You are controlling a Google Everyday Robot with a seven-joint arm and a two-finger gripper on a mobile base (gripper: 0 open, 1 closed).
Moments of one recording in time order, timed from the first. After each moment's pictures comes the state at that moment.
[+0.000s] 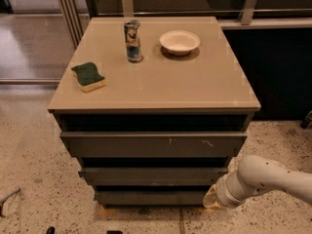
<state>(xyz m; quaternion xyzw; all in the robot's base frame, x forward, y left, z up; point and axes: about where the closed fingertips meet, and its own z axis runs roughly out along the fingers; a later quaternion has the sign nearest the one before) 0.417 -0.191 0.456 -0.64 0.74 0.15 0.15</state>
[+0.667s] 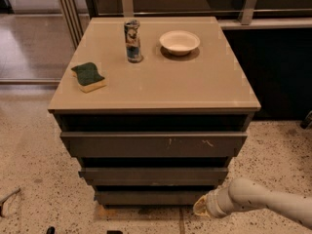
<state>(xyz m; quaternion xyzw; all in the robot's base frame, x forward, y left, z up) 0.434 -0.174 0.336 -0.67 0.69 0.15 0.23</state>
